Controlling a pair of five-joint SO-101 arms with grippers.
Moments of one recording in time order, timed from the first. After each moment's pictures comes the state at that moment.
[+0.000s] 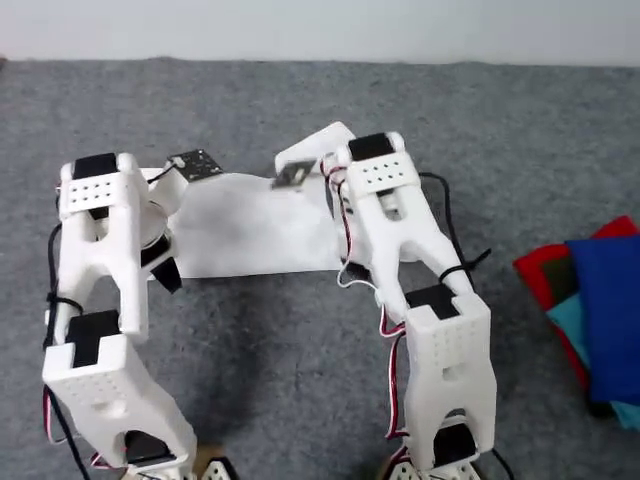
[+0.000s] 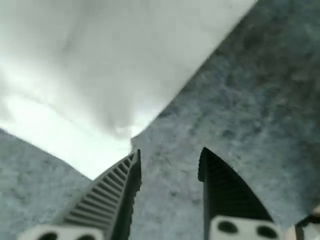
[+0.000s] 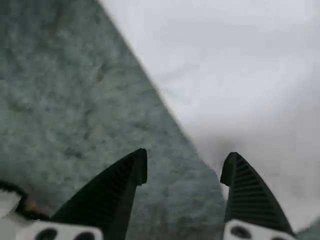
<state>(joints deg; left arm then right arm) -15.5 20.1 -3.0 91.9 -54.5 -19.0 35.3 -24.6 100.7 47.6</state>
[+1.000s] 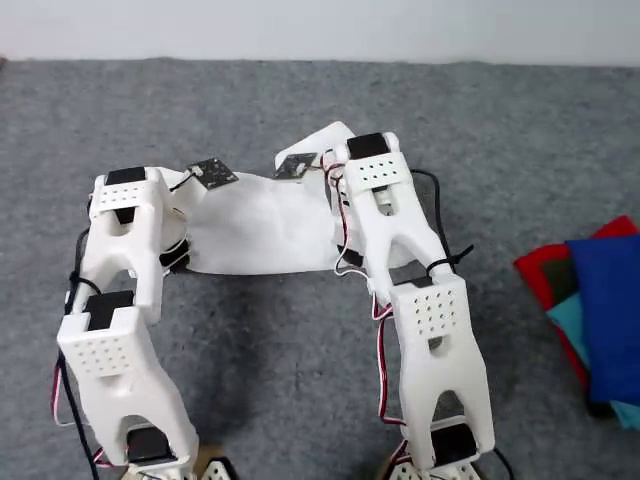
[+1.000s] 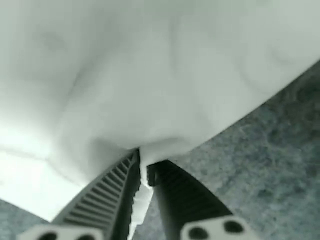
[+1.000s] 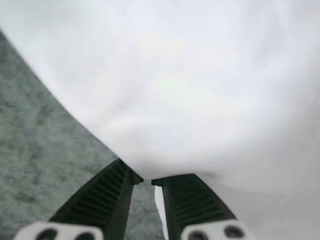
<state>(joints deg) -12.8 31.6 -3.0 79.1 -51.1 -17.4 56.5 -51.2 100.6 47.7</state>
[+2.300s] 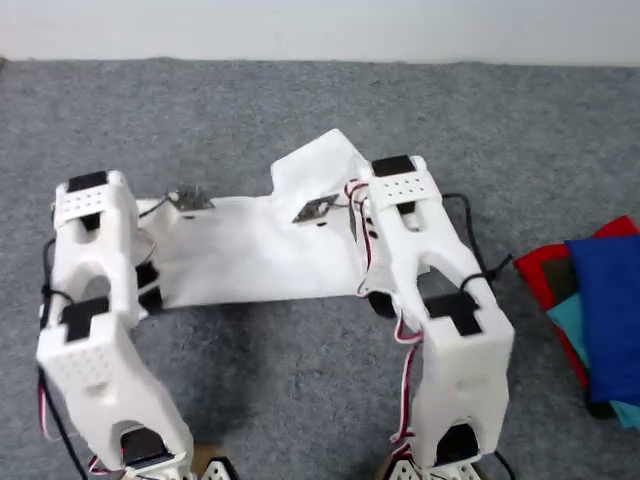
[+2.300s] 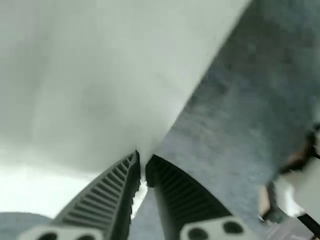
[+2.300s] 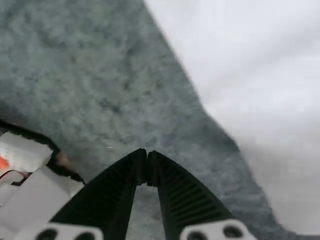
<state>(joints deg) -20.6 25.0 3.6 98.7 -65.5 -15.2 25.6 -5.0 100.7 53.4</state>
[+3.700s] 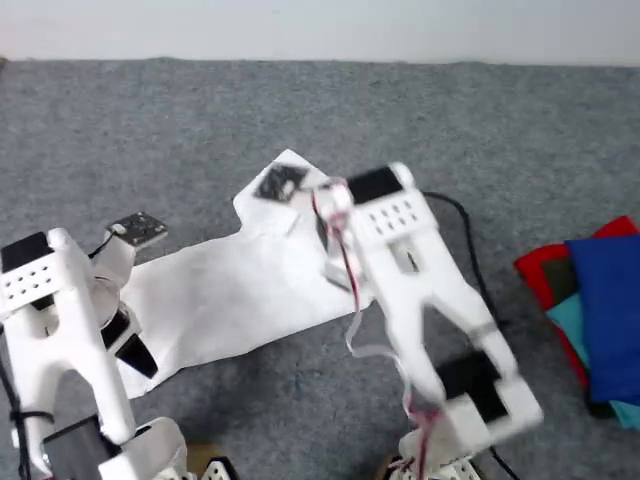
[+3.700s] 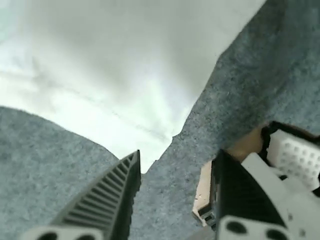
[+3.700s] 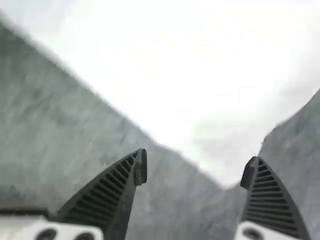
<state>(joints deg) -30.9 -14.6 31.2 98.7 -52.4 -25.6 11.0 -6.1 90.7 35.9</state>
